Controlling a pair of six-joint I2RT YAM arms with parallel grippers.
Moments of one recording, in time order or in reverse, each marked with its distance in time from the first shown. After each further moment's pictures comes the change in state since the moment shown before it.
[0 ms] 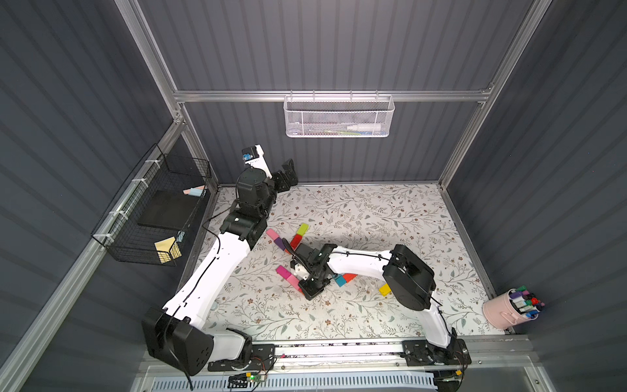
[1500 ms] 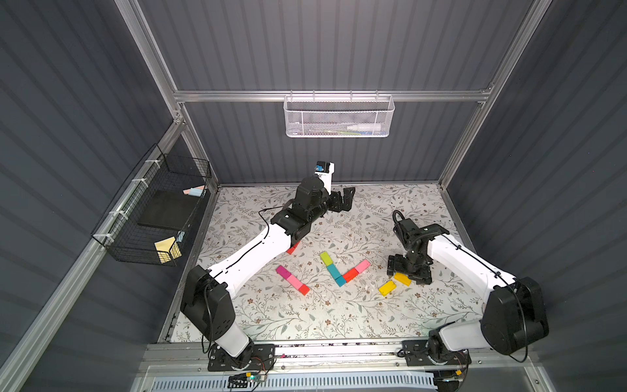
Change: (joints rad) left arm -0.304 0.259 0.089 -0.001 0.189 0.095; right arm -0.707 -0.722 -0.528 -0.423 0.282 0.306
